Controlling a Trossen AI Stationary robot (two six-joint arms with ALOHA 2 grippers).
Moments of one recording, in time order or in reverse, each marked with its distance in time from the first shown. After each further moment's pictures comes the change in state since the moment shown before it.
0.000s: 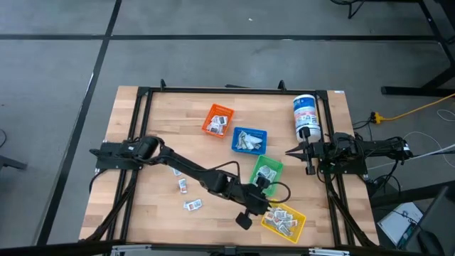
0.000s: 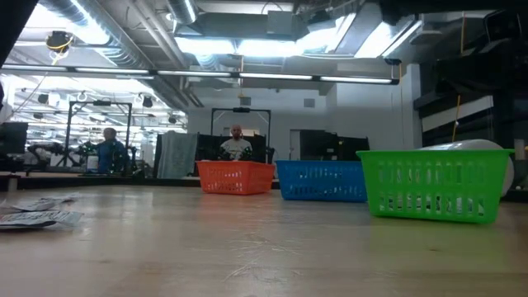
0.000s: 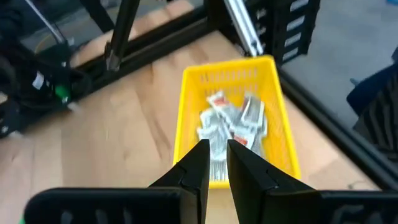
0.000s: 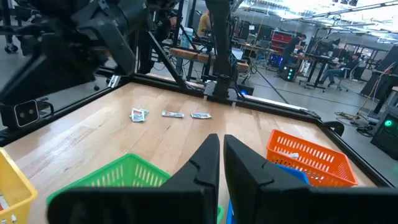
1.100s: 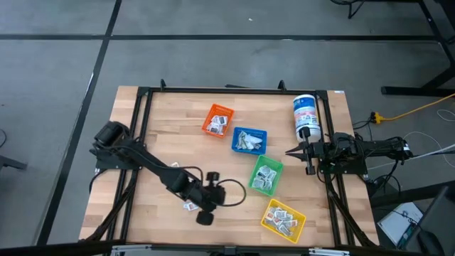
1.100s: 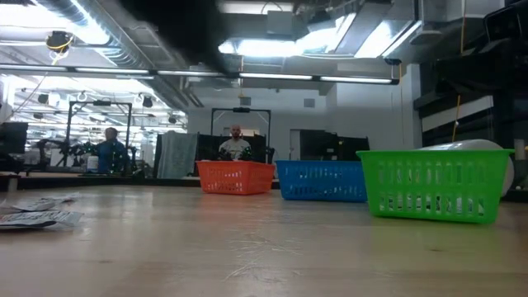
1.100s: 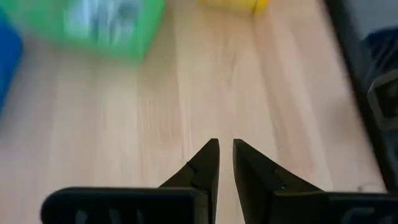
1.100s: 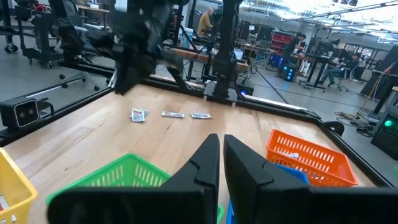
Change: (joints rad) left arm -0.146 -0.432 -0.574 -0.203 -0.181 -0.543; right arm 0.000 0.000 0.000 0.000 0.000 0.000
